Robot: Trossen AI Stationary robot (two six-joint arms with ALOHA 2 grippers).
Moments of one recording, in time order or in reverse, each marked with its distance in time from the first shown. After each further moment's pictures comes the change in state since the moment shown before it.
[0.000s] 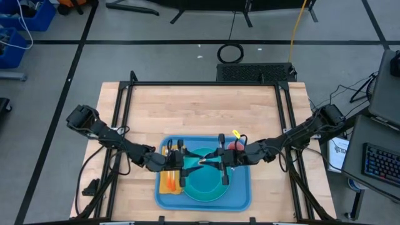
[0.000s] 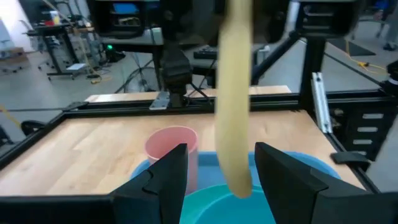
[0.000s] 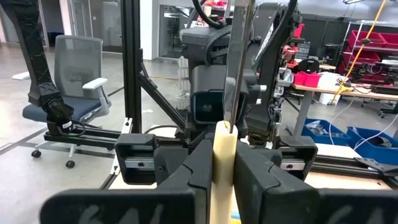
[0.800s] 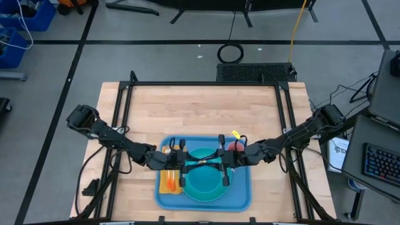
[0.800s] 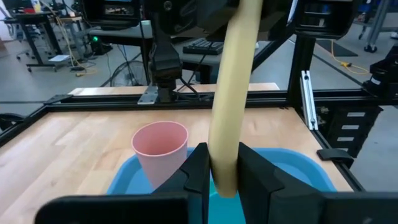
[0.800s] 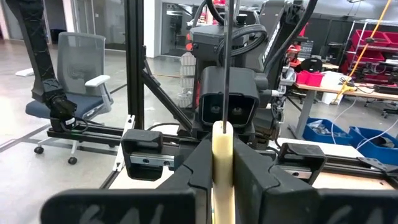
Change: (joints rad) left arm 0.017 0.000 0.000 -0.017 0.078 -0.033; right arm 0.000 0.001 0.000 -0.009 -0.004 0.002
